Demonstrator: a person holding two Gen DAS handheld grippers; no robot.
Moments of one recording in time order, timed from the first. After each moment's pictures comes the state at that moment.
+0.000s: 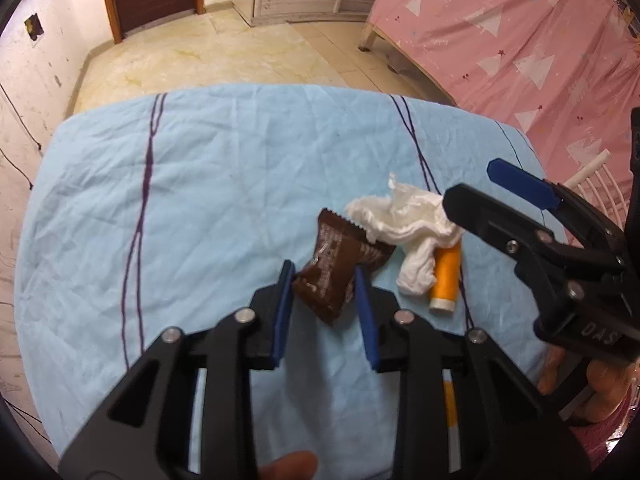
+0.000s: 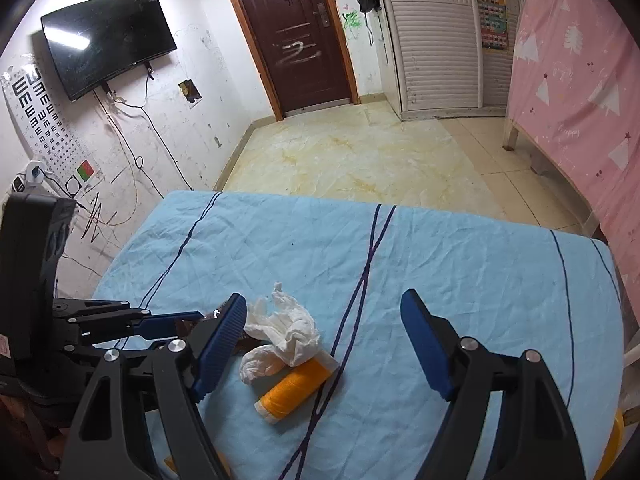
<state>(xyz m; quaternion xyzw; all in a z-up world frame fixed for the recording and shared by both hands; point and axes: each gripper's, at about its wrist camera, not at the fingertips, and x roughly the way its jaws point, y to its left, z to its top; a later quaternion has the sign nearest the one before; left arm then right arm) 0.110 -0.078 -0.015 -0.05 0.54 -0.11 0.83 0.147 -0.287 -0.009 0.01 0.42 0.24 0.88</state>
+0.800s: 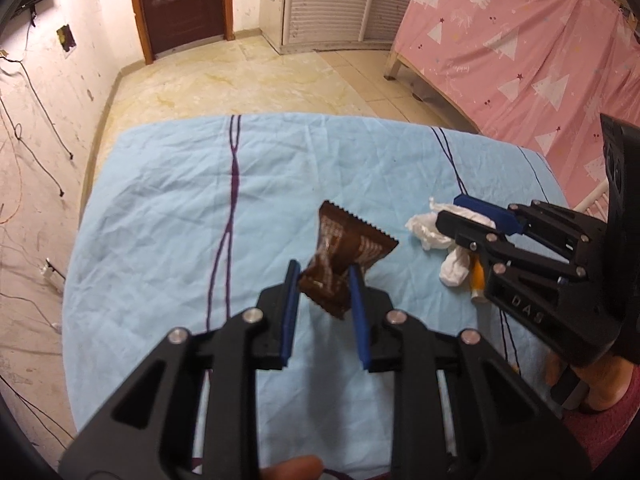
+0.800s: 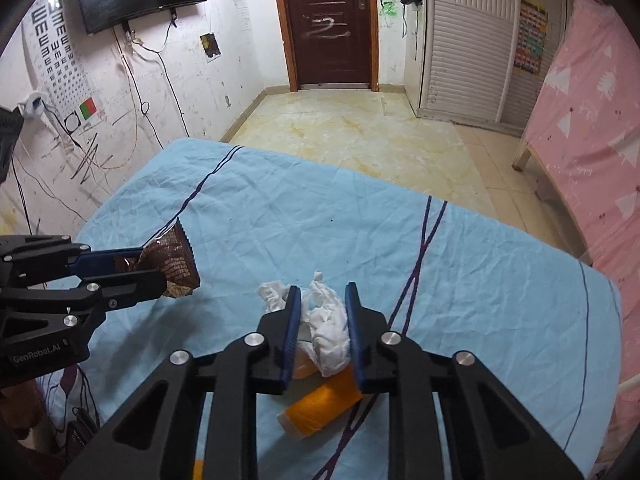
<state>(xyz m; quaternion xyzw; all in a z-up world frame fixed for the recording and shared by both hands) 0.085 -0.043 0.008 -0.04 0.50 -0.06 0.86 0.136 -0.231 -0.028 -0.10 0.43 0.25 0.86</state>
